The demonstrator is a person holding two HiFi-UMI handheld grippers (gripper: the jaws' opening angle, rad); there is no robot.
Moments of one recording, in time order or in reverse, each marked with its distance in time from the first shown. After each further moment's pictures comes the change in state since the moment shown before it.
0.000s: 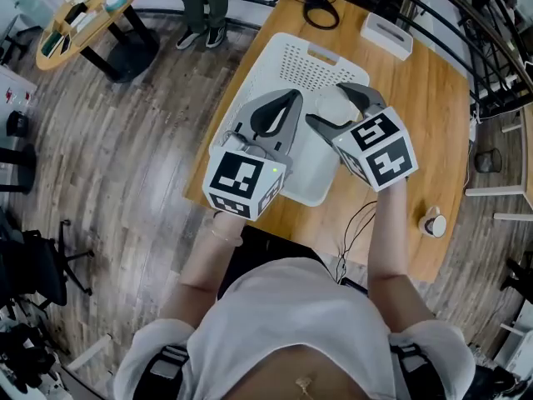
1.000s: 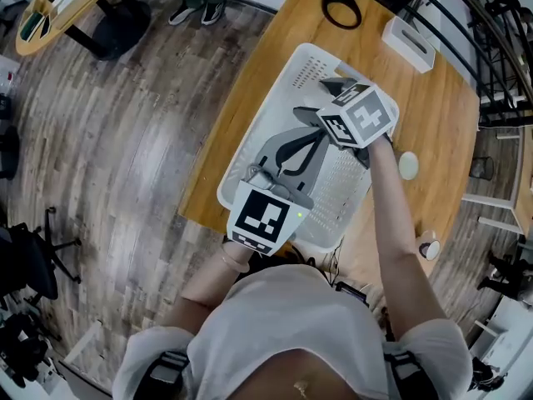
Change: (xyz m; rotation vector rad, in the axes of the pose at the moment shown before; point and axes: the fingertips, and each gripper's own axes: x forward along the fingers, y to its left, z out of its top) left arm 0.034 0.027 -0.055 -0.110 0.097 -0.078; right arm 0.169 -0.029 -0.018 0.080 0.267 0.253
